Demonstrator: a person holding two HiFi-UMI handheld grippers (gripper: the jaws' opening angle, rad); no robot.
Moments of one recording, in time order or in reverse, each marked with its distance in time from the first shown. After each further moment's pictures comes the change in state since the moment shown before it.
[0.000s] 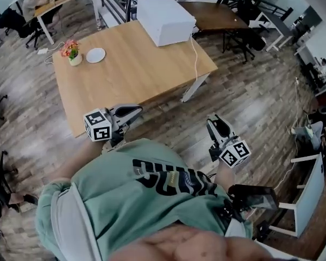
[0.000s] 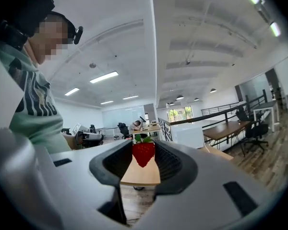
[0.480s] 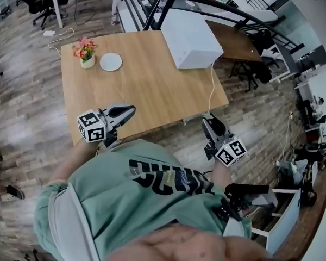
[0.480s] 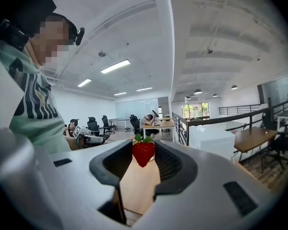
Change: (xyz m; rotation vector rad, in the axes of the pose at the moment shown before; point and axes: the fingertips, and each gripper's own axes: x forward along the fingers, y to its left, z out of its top) left arm -0.117 0.187 0.065 -0.027 -0.156 0.161; right arm 0.260 0.028 0.035 -0.093 0.094 0.185
